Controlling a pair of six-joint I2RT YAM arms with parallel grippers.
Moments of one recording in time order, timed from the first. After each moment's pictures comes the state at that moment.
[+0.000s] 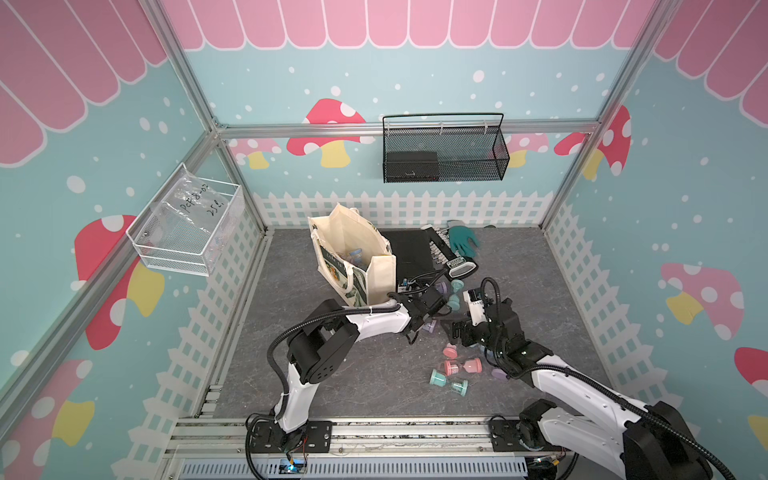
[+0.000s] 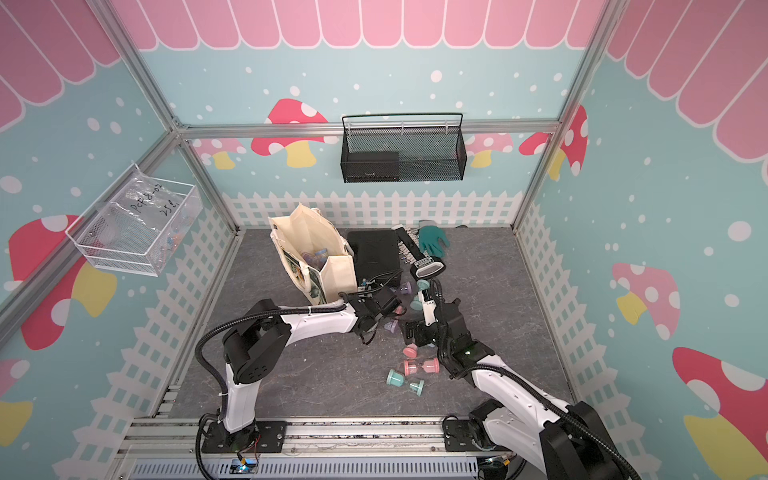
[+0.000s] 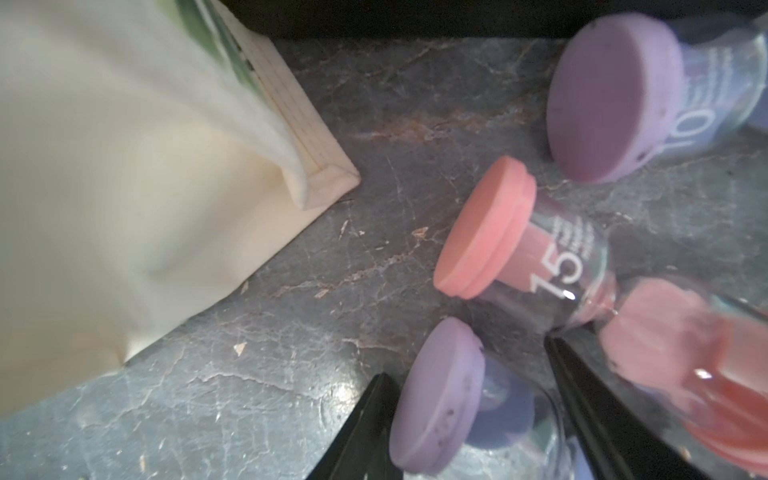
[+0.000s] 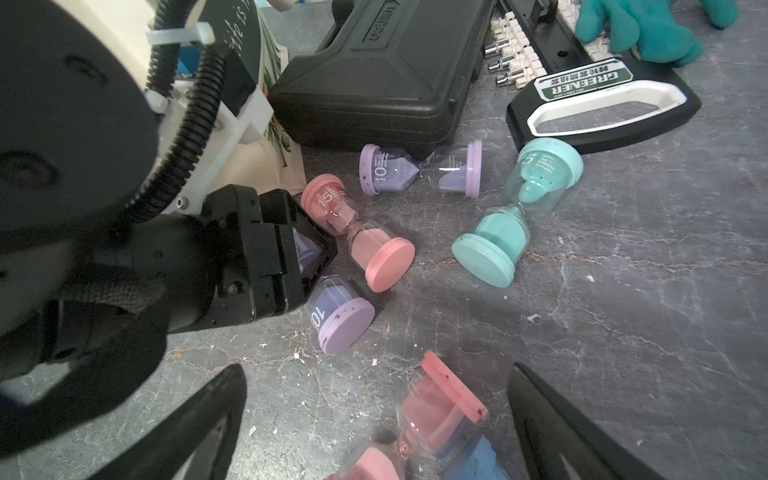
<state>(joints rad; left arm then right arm) -0.89 2.04 1.38 -0.53 -0.38 -1.33 0.50 1.03 0.41 0.06 -0.10 0.25</state>
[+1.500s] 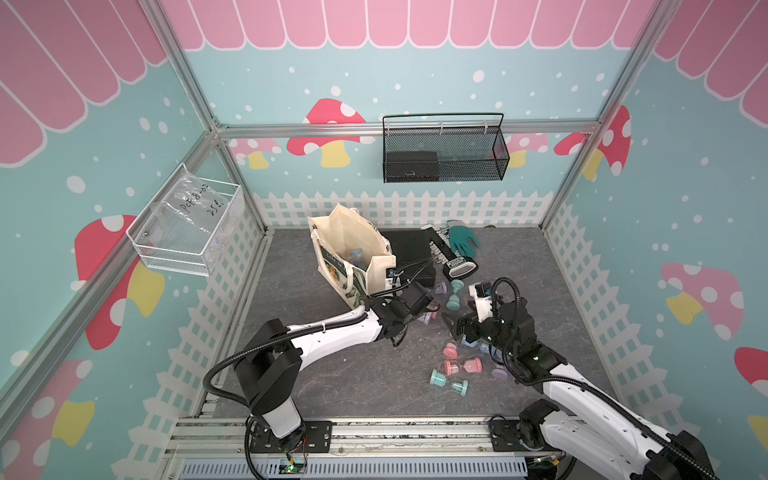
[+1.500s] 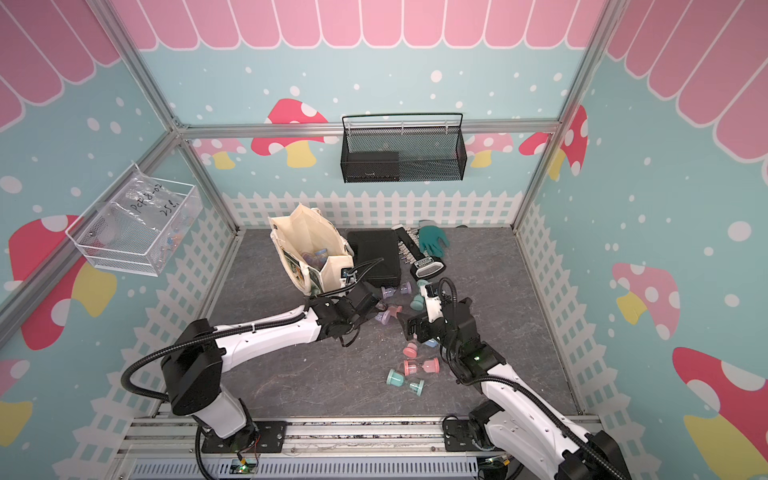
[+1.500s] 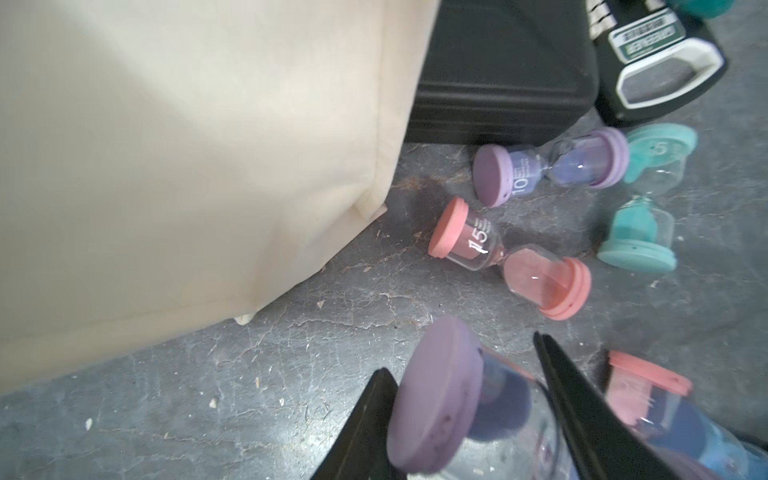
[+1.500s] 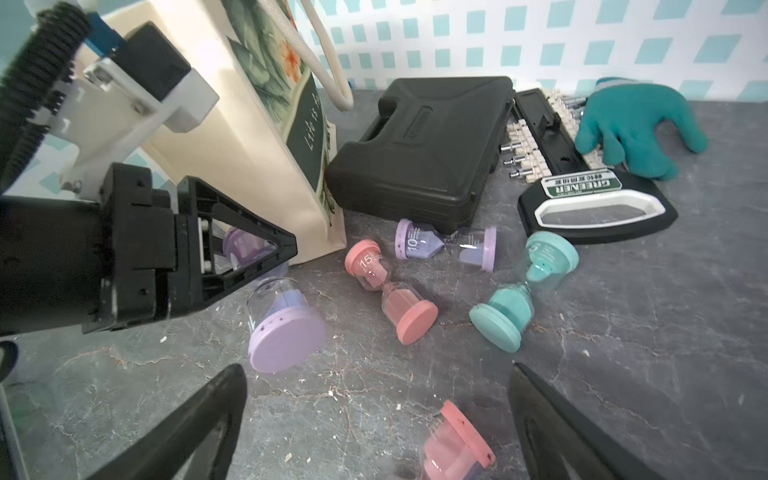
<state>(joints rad) -0.91 1.66 1.20 -0.49 -0.44 -1.26 0.49 0.87 0.45 0.06 -0.16 0.20</state>
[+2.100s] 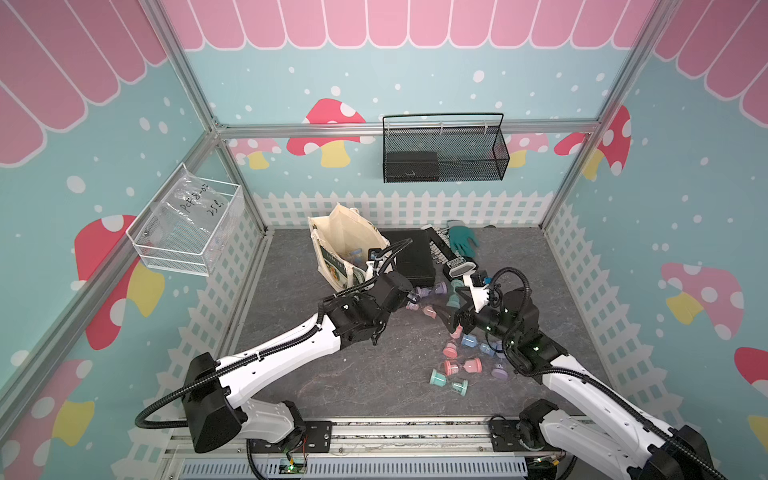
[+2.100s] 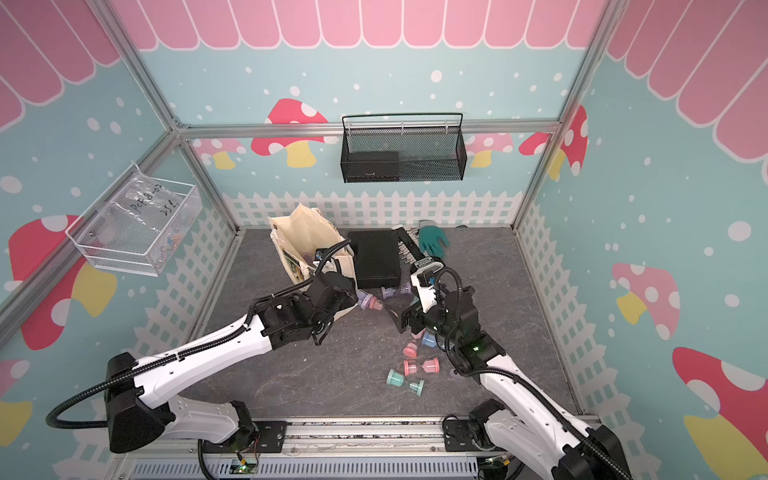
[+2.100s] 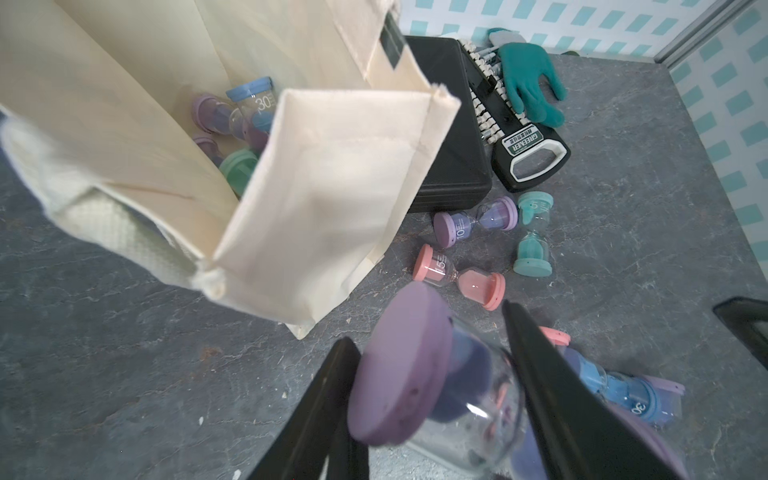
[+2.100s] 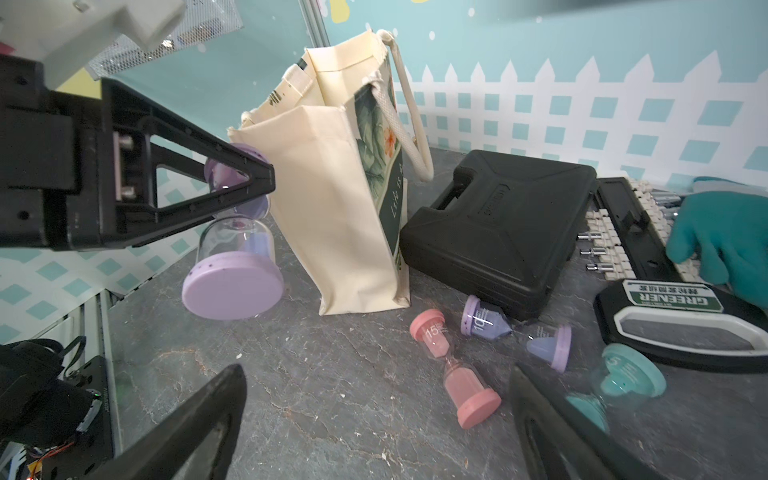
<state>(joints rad) -0.92 1.36 1.22 -0.55 -0.60 -0.96 0.49 0.94 0.56 0.15 -0.35 0.16</state>
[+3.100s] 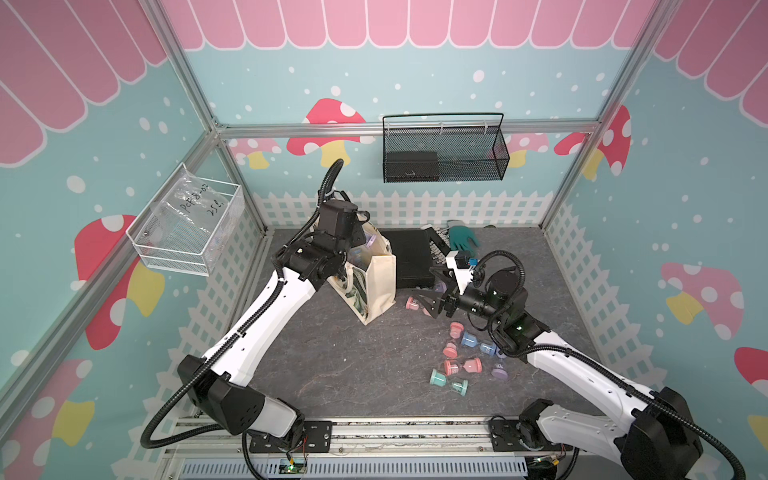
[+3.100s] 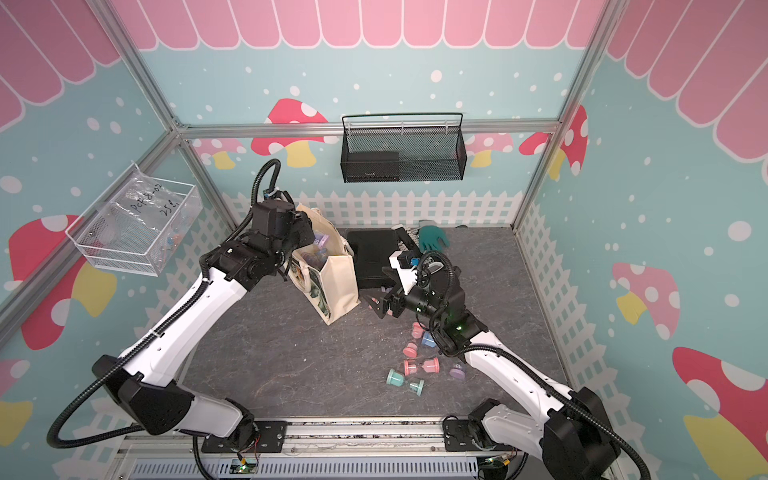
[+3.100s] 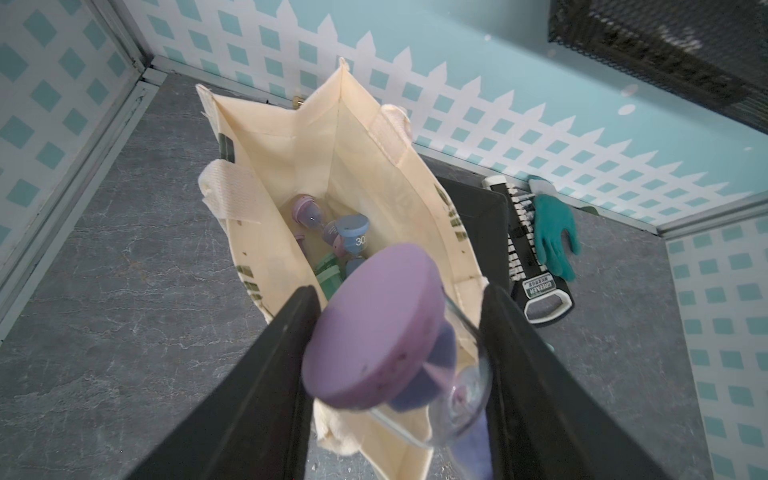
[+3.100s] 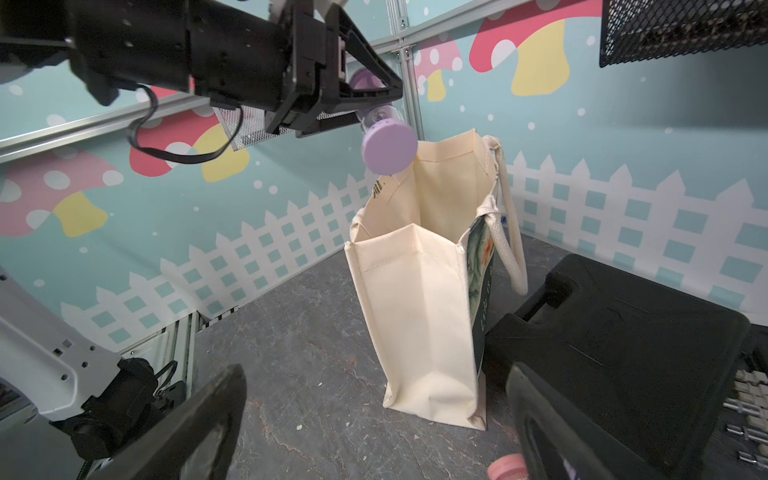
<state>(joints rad) -0.47 1.51 1.65 -0.66 -0.43 -0.57 0.58 1.14 0.74 0.34 -0.48 0.21</state>
